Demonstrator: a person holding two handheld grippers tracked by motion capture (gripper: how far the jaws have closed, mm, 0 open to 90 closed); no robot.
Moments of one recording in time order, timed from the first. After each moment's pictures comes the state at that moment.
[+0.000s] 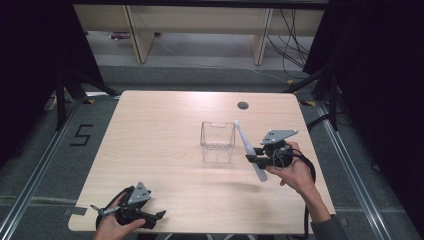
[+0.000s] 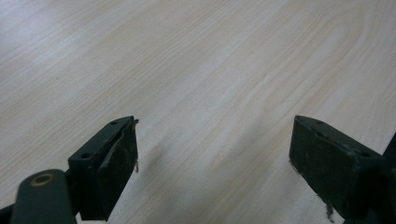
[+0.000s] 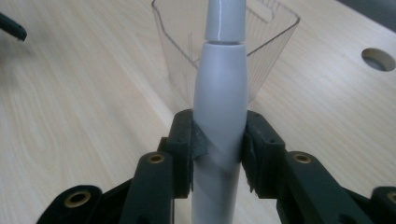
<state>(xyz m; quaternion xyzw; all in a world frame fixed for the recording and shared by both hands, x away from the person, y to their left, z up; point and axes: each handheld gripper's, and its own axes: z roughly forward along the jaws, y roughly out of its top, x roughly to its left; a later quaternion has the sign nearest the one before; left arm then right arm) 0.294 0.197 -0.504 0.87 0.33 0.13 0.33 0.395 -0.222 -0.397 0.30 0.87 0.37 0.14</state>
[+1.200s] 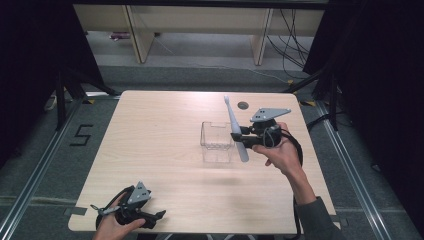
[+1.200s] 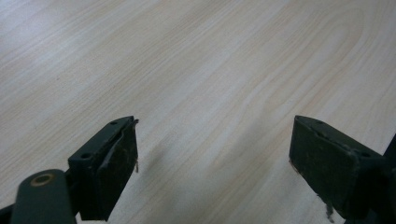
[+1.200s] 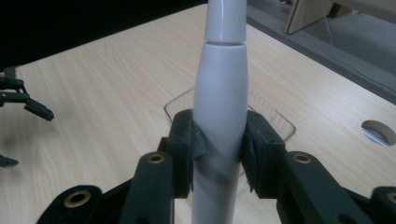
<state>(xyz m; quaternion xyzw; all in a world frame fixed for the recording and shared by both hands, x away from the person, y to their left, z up) 0.293 0.196 -0.504 0.87 0.33 0.13 0.34 0.422 -0.186 -0.355 0.29 0.84 0.44 0.14</state>
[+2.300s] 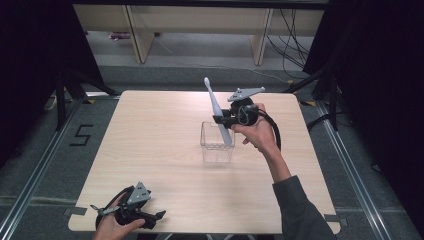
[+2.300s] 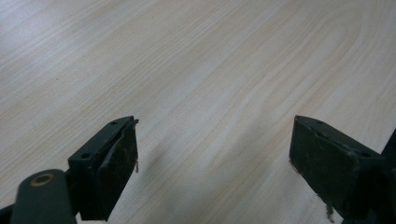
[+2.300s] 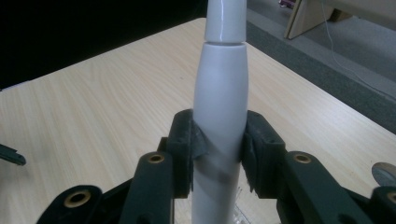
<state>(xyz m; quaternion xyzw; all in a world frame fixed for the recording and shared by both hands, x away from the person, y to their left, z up) 0.292 0.196 -0.504 0.87 0.33 0.13 0.34 0.476 -0.135 -0.343 0.29 0.84 0.44 0.14</state>
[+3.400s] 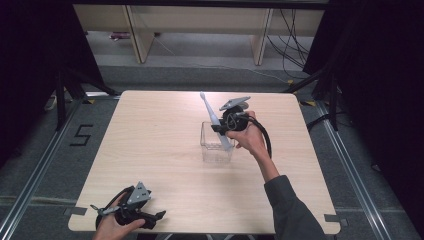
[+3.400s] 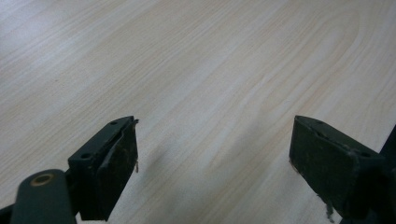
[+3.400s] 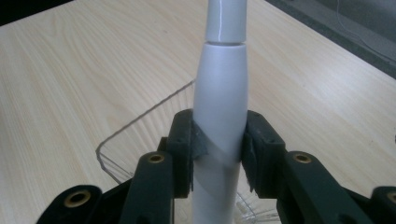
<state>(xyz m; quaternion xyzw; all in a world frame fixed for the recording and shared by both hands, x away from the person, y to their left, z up) 0.293 0.196 -0.504 0.87 0.33 0.13 0.34 0.498 -0.121 -0.396 0.32 0.86 0.38 0.13</state>
